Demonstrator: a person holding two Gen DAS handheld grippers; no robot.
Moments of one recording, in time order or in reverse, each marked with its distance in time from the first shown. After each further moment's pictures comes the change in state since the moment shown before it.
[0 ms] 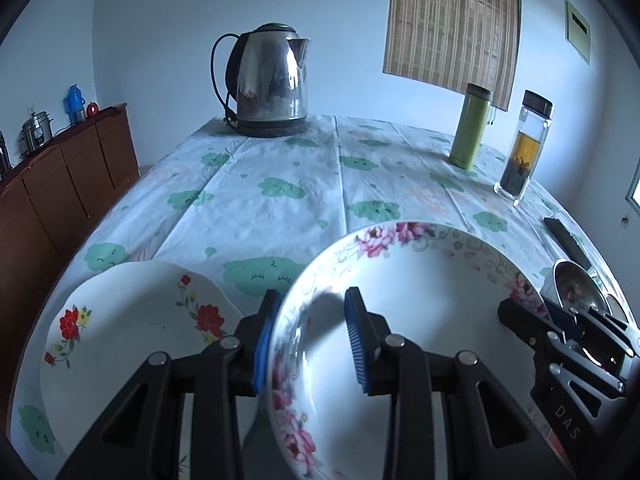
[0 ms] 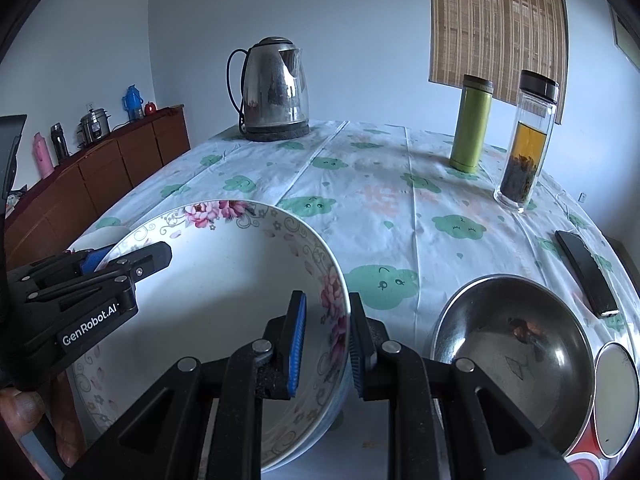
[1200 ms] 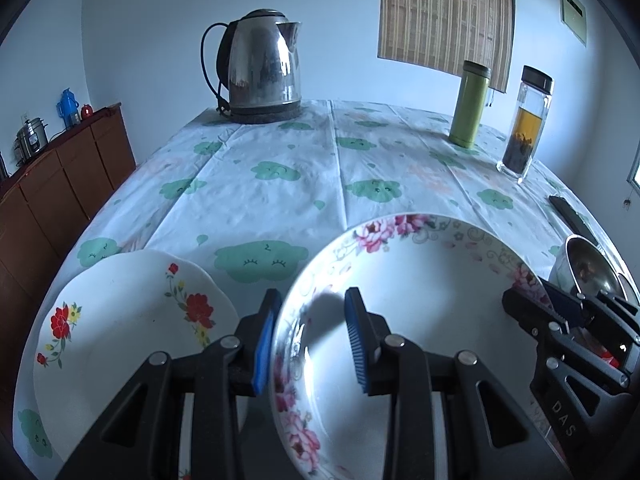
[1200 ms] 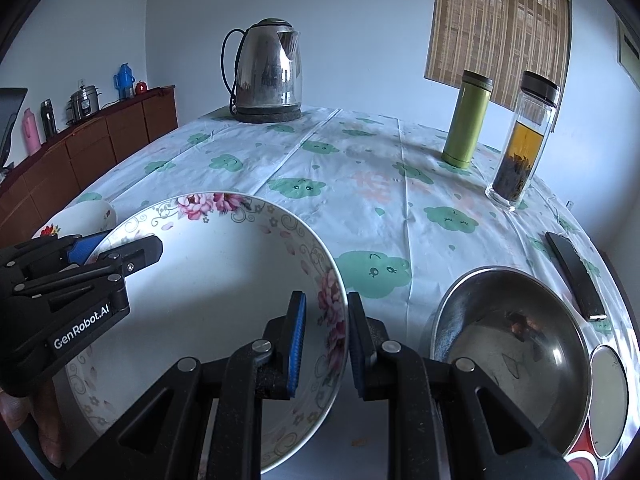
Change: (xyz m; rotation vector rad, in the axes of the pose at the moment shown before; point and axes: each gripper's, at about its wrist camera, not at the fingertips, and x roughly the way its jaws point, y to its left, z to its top) left arm 0.014 -0.006 -0.007 0.045 0.043 0.017; right arm 0.013 0.005 -0.006 -0.053 0.038 -0.068
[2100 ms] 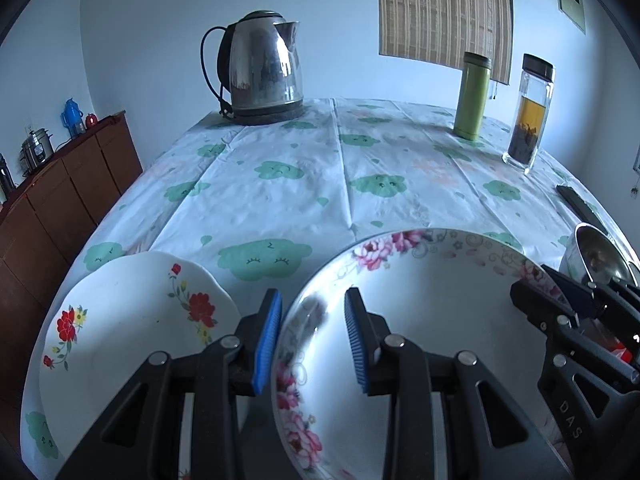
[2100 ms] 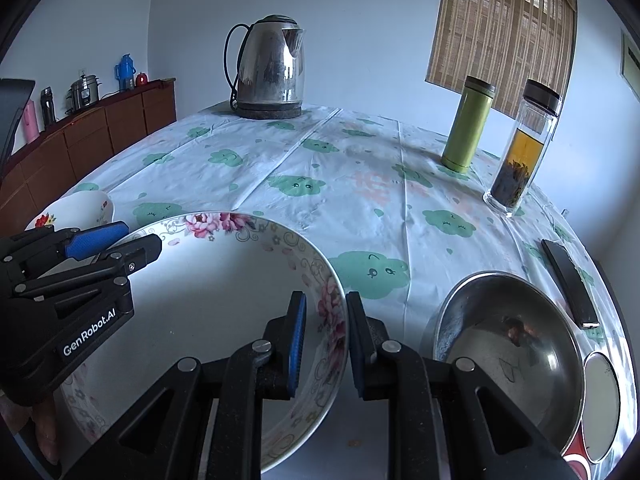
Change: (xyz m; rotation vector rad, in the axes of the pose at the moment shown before) left arm 0.002 -0.002 -0.003 0.030 -0.001 0.035; right arm 0.001 0.005 0.000 -0.031 0.004 -0.024
